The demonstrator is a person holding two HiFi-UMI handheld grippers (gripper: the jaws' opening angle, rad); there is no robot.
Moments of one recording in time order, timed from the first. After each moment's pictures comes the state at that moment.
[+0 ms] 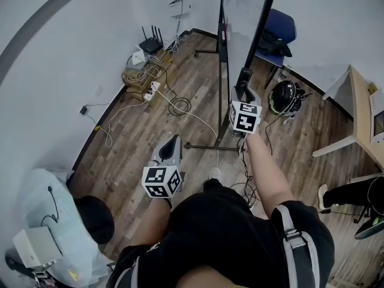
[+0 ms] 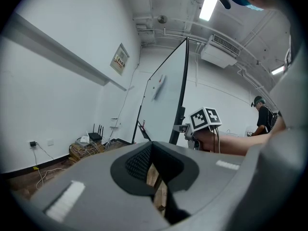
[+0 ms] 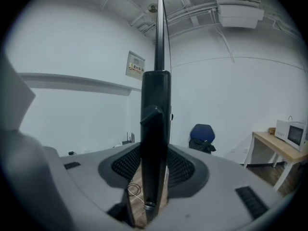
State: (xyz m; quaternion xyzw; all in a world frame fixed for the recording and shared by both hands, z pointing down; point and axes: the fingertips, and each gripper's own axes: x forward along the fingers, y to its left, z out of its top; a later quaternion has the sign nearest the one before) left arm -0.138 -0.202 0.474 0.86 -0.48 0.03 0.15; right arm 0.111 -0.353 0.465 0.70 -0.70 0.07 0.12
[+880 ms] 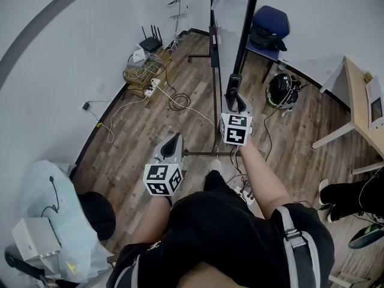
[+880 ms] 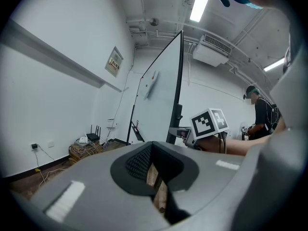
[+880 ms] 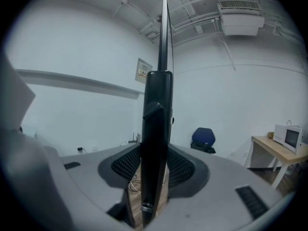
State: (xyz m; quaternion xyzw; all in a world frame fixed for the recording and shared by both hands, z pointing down) left arm -0.133 -0.115 0.471 0.88 -0.46 0.04 0.14; right arm 0.066 -0.232 0.469 0.69 -0.72 0.04 0.12
